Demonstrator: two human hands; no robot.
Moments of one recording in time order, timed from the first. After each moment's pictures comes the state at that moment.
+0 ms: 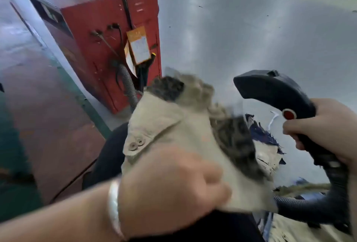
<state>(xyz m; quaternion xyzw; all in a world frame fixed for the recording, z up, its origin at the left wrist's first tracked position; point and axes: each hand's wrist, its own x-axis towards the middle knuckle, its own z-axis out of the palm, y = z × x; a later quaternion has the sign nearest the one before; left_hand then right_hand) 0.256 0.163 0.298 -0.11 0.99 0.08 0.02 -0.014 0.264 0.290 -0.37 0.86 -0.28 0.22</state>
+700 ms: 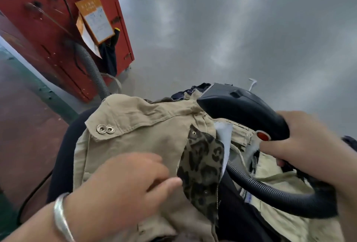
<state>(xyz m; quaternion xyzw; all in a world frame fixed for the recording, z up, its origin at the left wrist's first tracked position) 0.270 0.189 0.218 -0.19 0.97 0.17 0.03 0.013 0.325 0.253 -0.40 0.85 -0.20 0.26</state>
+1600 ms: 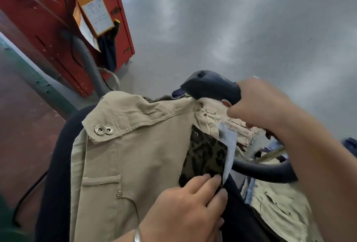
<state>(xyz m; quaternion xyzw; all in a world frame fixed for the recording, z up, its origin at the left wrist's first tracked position) 0.233 0.245 0.164 -0.08 0.98 0.16 -0.07 0.011 0.226 0.245 -0.45 0.87 -0.05 0.22</state>
